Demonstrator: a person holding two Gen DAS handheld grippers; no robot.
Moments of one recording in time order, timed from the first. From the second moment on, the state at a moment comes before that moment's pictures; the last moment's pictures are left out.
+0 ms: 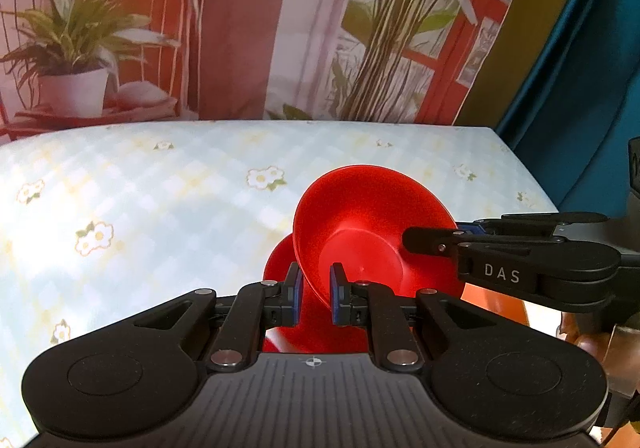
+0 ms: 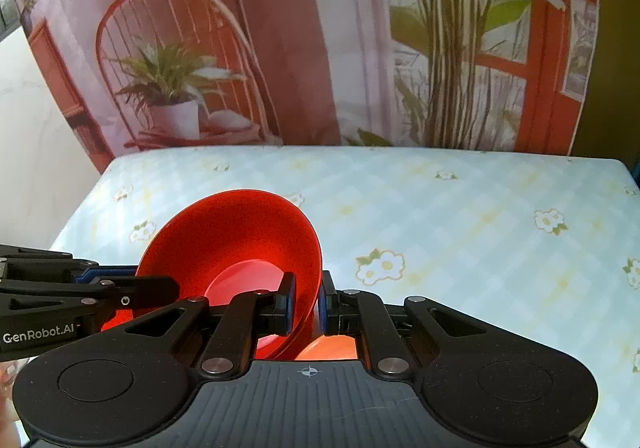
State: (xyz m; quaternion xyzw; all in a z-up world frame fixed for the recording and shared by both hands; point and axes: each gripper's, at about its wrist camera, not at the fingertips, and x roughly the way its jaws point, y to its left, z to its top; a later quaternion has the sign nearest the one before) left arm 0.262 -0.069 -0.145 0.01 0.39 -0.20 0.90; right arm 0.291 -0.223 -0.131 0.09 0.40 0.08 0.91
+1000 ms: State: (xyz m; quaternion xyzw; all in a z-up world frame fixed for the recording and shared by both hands) left arm 0.265 -0.063 -0.158 0.00 0.41 -0.19 0.89; right arm 0.295 -0.210 -0.139 0.06 0.42 0.09 0.90
